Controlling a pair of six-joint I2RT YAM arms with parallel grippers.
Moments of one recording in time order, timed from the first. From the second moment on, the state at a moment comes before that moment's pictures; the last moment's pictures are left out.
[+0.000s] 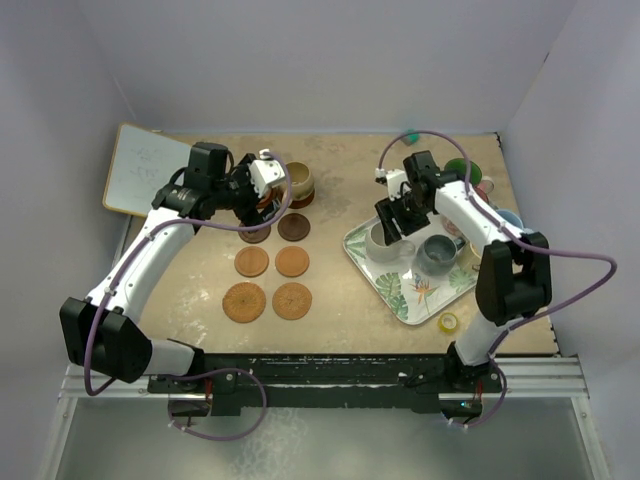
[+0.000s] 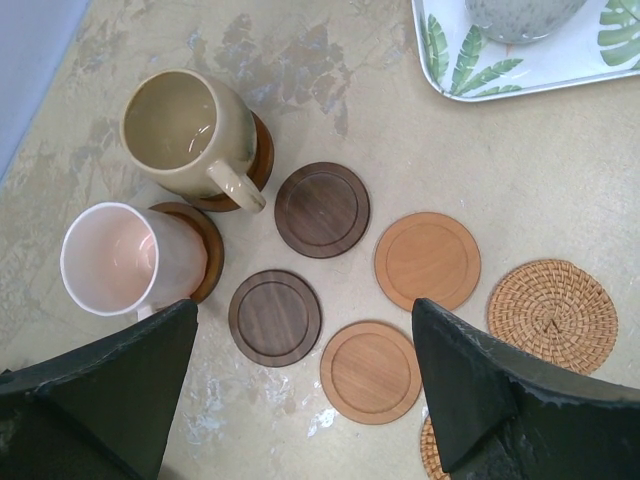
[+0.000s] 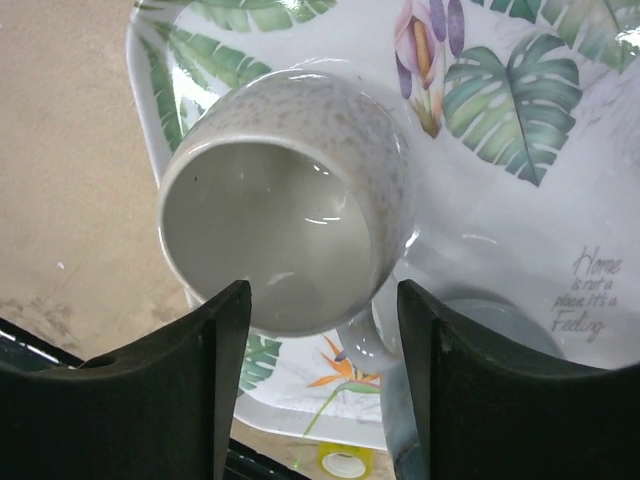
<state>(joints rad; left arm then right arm) -0.30 1.36 1.28 -0.61 0.50 0.63 0.26 1.73 1.36 -0.88 -0.23 -0.22</state>
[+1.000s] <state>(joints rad) -0.30 1.35 1.26 -0.61 0.51 0.63 0.26 1.61 1.24 -0.91 -0.27 -0.55</state>
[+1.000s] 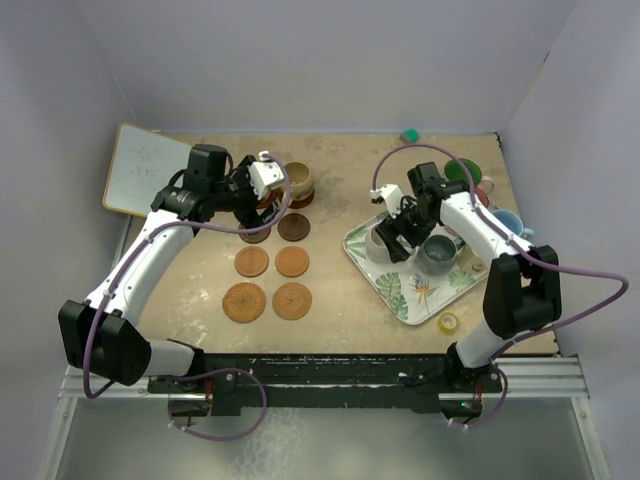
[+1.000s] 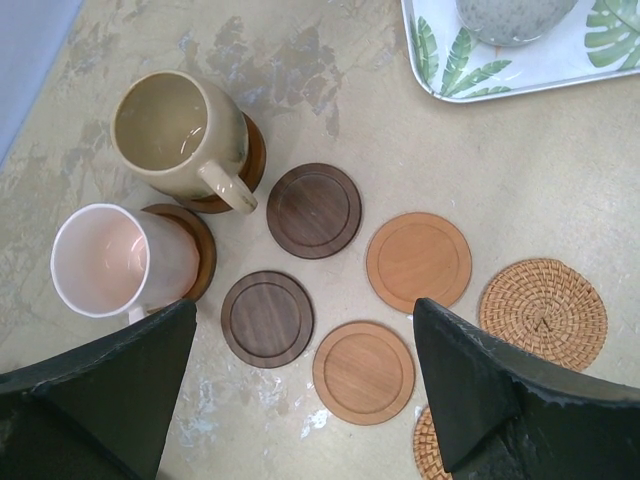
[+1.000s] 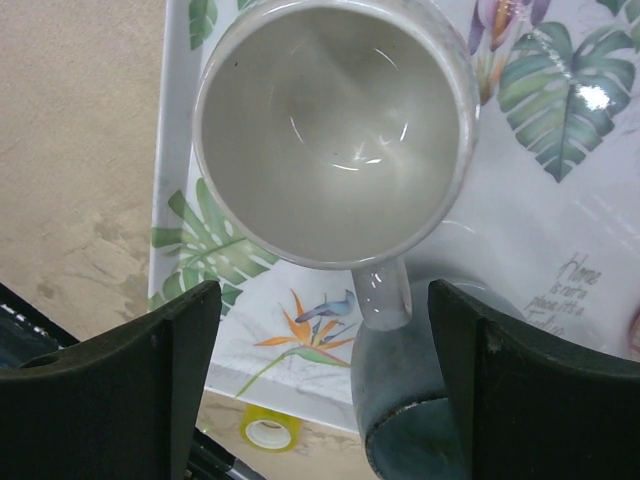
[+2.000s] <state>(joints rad) -0.46 1.54 1.27 -0.40 0.41 0.32 0.32 1.51 1.09 -0.95 -0.54 -0.55</state>
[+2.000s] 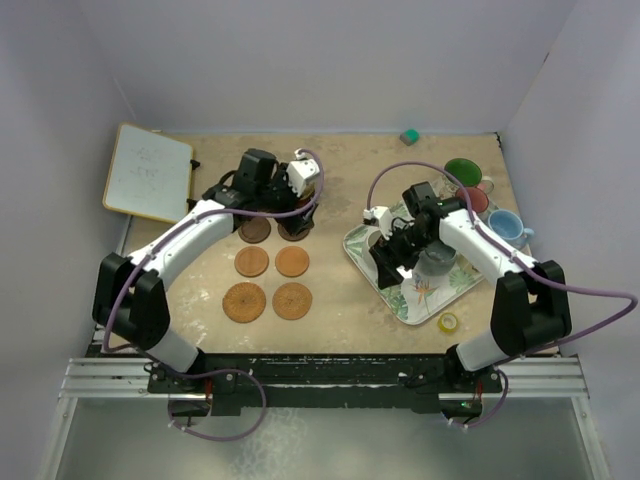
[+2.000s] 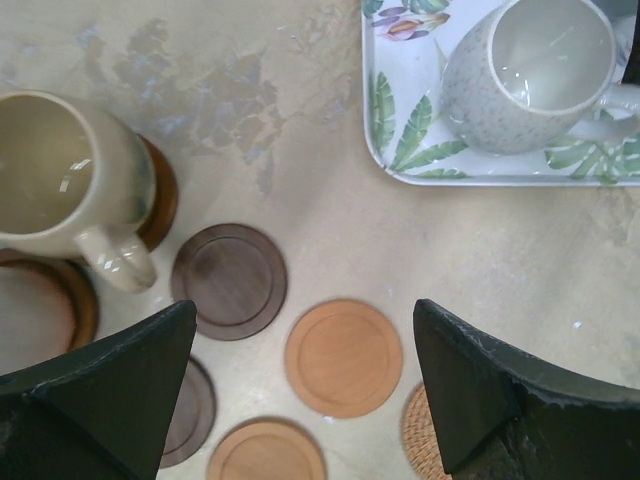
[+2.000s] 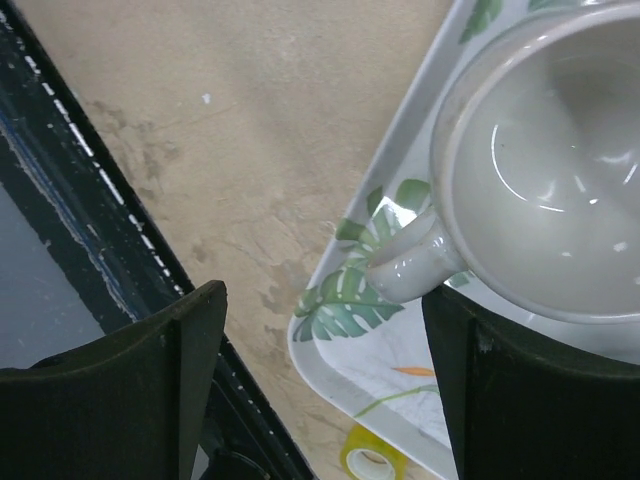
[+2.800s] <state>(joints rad) -0.60 1.82 1.41 -0.27 0.27 -0.10 0.11 1.10 1.09 -0.80 -0.34 -0.26</state>
